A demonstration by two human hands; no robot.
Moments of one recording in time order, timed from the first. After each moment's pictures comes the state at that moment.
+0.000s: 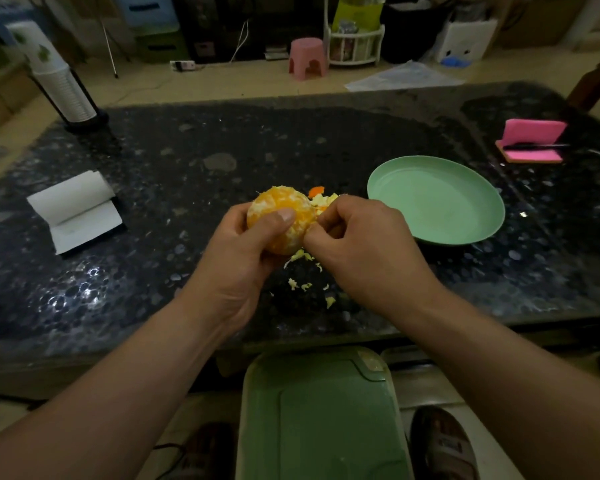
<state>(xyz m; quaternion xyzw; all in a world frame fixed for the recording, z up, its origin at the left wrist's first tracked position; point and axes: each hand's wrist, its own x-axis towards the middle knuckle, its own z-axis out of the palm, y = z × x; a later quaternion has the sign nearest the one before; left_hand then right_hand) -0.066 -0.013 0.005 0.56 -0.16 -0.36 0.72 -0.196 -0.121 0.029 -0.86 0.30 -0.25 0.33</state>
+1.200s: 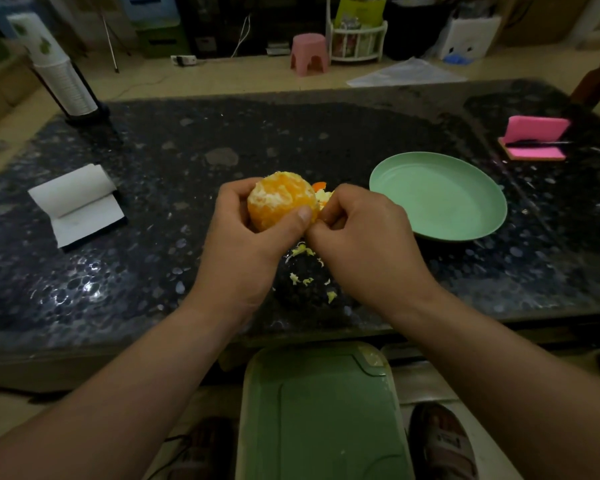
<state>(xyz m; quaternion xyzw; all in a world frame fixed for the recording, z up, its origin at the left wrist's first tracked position) -0.080 -0.007 0.011 0.66 -0.27 -0.20 0.67 -0.192 -0.116 0.026 -0.85 0.31 -0.29 0.32</state>
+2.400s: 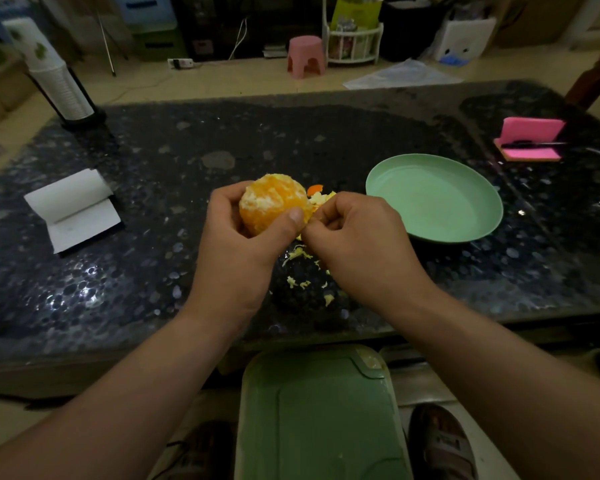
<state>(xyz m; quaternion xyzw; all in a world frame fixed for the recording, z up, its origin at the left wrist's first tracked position) -0.084 -0.006 0.014 0.64 -0.26 -0.19 0.69 -0.192 -0.119 0.028 -0.82 0.30 -0.28 0.40</state>
